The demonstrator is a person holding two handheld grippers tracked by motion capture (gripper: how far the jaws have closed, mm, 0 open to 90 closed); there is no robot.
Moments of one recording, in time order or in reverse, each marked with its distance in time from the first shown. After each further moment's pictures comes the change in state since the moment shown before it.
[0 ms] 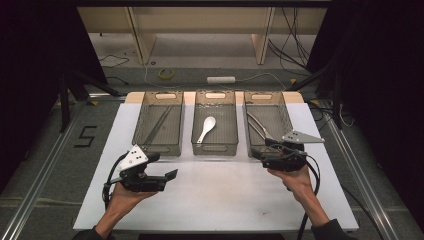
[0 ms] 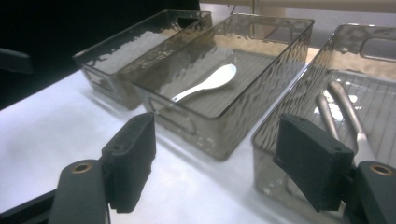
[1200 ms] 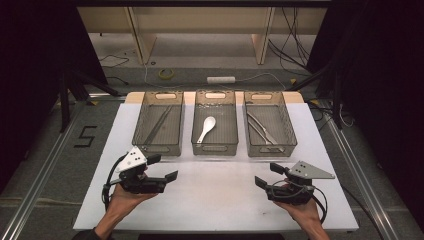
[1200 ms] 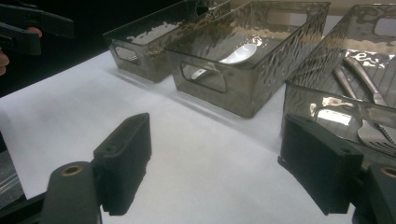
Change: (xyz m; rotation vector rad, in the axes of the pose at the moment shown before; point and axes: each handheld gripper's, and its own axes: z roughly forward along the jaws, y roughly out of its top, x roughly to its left) left arm -0.002 -0.002 -0.002 -0.016 -0.034 -0.018; right arm 0.033 -0.052 -0.036 -0.030 0.008 -0.035
